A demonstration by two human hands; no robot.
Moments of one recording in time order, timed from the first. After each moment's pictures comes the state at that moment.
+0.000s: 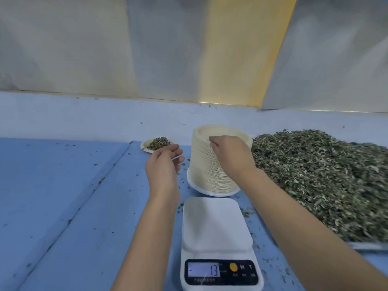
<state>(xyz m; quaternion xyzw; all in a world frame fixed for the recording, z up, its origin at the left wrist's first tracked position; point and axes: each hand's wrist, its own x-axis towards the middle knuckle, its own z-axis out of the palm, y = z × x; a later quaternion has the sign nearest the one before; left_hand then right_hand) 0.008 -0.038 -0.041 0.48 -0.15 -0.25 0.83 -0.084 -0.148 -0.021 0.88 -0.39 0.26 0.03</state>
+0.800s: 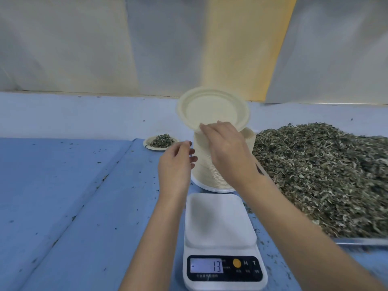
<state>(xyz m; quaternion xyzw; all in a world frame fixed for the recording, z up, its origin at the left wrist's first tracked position) -0.007 -0.041 -0.047 0.56 -0.27 -0.20 0.76 -0.087 -0.126 -0.037 0.83 -0.15 0.51 0.15</state>
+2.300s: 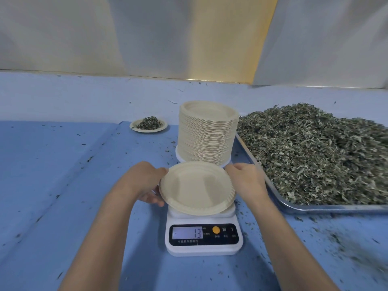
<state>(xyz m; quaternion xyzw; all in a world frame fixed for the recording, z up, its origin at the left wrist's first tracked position) 0.023 -0.006 -0.080 0.82 -0.33 -0.32 0.35 -0.162 -0.121 -0.112 0.70 -0.52 0.35 -0.34</state>
